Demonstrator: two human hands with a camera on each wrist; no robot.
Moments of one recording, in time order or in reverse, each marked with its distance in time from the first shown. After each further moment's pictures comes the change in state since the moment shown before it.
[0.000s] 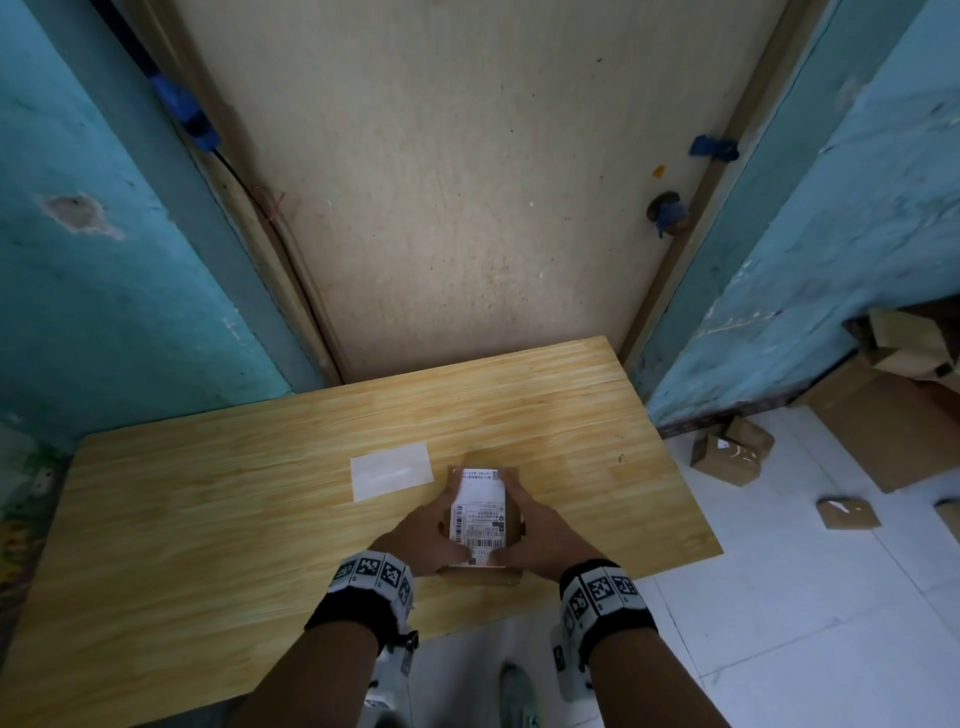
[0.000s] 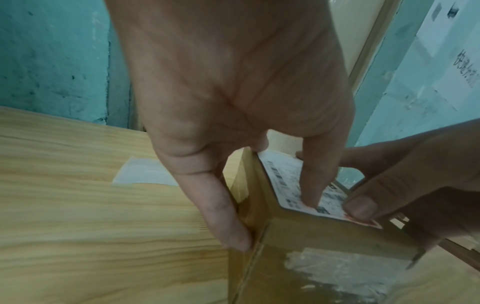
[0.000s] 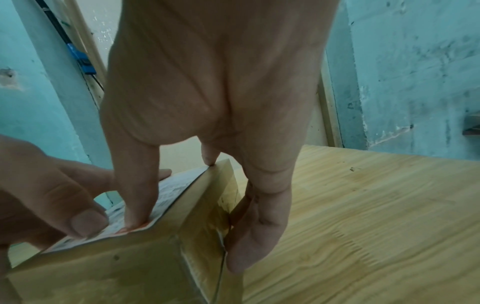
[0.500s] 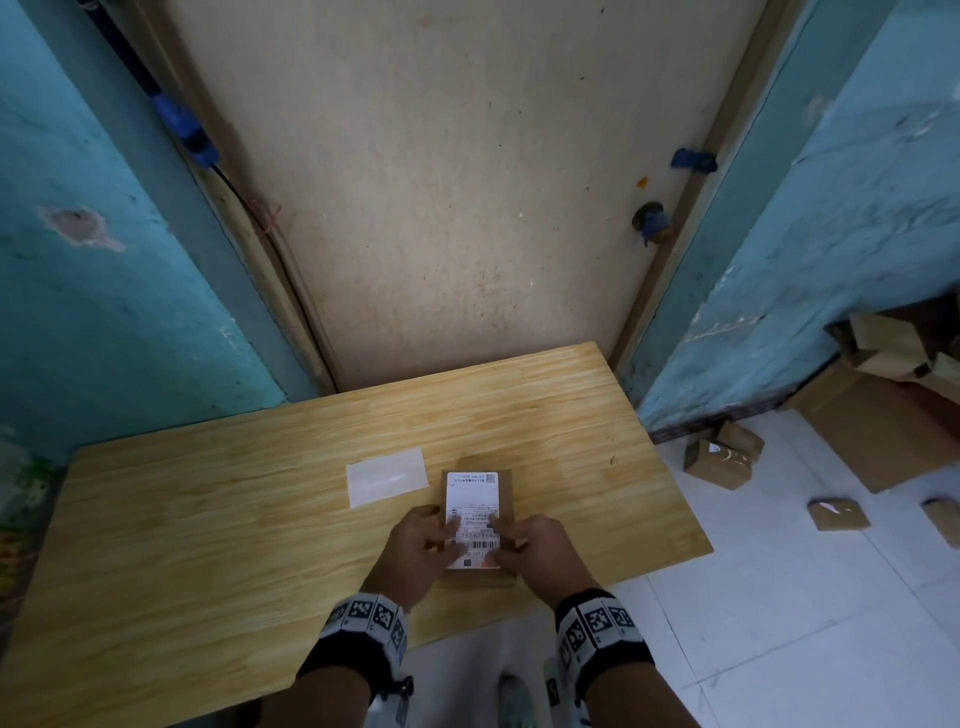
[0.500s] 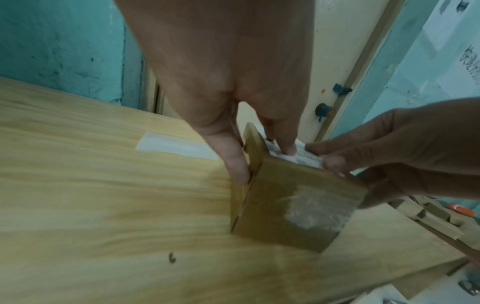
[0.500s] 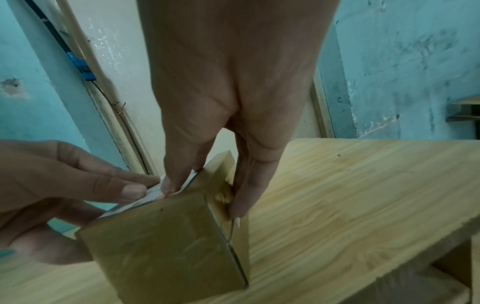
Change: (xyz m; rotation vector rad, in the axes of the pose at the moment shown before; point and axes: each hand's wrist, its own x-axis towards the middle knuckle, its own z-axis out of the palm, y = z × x) left_hand -0.002 -0.035 0.028 -0.203 0.361 0.164; right_hand -0.011 0.021 0.022 0.062 0.239 -0.064
